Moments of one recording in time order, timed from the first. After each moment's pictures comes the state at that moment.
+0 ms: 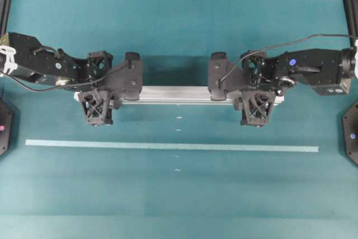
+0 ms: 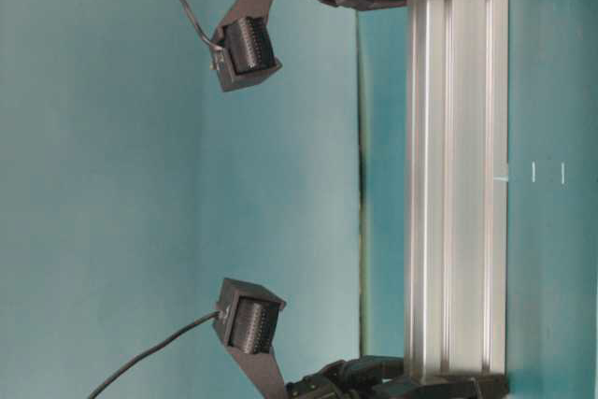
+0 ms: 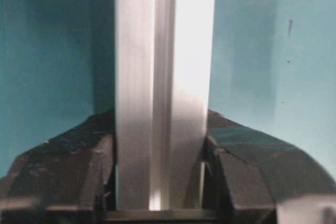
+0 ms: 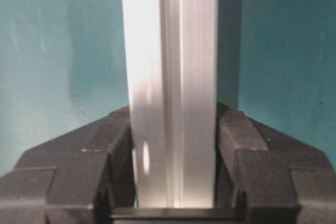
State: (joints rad) left arm 0.24 0.03 0.77 0.03 0.36 0.20; right arm -0.25 0.05 0.73 0.04 0.49 -0.25
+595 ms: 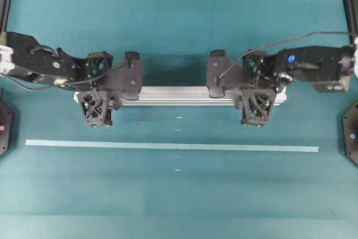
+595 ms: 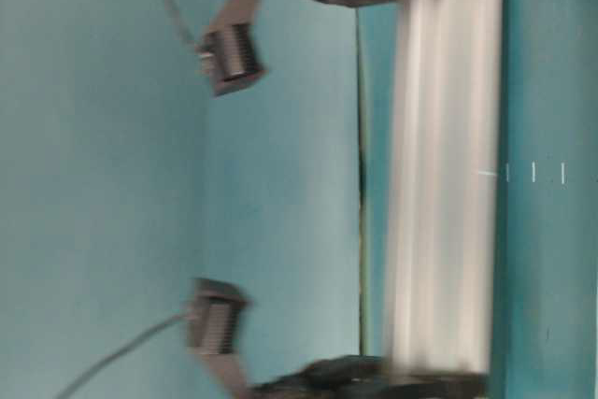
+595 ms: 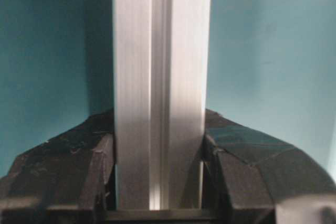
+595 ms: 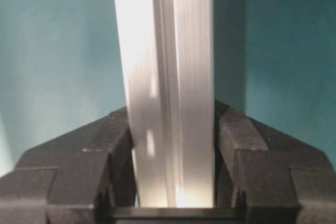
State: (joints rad) left arm 0.23 -0.07 0.72 0.03 0.50 0.19; right arm -0.25 -0.01 0.66 0.06 0.69 -0.25
